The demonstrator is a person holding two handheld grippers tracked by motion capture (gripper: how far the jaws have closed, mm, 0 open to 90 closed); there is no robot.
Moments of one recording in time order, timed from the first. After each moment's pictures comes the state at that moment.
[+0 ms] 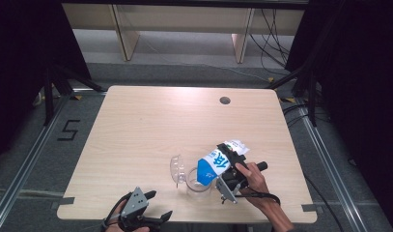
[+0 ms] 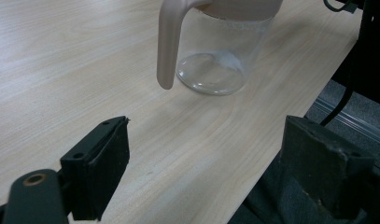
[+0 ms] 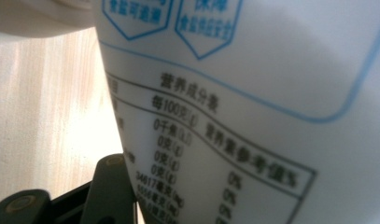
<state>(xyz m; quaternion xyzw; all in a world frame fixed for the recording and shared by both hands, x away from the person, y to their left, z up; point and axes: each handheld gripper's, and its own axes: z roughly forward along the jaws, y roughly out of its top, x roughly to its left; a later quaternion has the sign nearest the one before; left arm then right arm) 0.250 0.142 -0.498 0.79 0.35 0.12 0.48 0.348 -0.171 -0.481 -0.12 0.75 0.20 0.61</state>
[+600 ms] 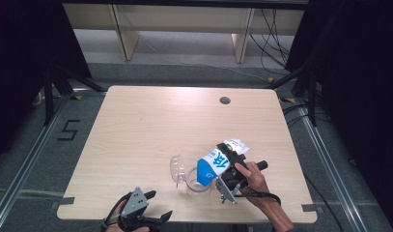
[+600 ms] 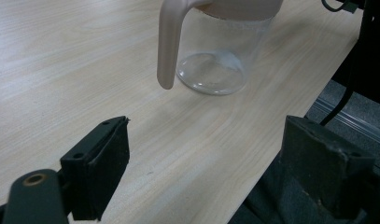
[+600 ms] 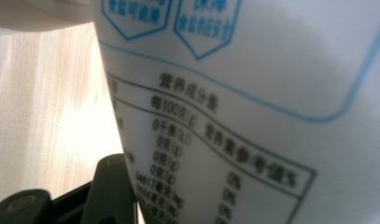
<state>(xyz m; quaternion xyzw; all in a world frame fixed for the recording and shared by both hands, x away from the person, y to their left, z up) 0.250 0.142 -0.498 0.79 0.35 0.12 0.48 0.348 -0.171 -0.481 -0.13 0.74 0.19 0.63</state>
